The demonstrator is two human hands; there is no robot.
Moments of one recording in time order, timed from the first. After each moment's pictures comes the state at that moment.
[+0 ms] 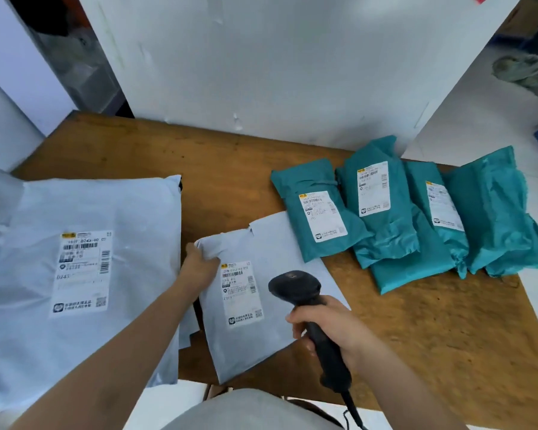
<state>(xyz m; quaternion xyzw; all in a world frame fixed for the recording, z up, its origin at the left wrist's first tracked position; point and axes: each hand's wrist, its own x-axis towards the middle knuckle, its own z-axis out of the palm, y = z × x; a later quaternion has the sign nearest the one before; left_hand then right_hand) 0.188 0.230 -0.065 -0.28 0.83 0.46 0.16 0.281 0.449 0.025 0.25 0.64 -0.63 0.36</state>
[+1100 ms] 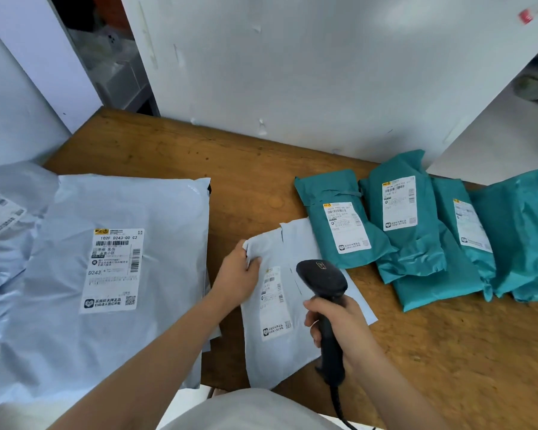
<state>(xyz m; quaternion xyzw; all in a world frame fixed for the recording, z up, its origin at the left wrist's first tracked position) 0.203 0.241 -0.037 -0.07 0.86 0.50 0.10 0.269 0.415 0.011 0.28 0.64 -0.68 0.22</state>
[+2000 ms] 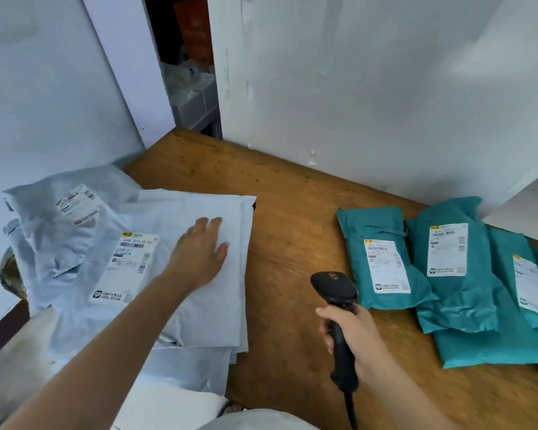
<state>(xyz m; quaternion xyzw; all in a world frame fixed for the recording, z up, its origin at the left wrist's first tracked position) 0.201 0.120 0.010 -0.11 0.98 0.16 0.03 0.235 0.390 0.005 0.21 0.67 -0.66 0.27</state>
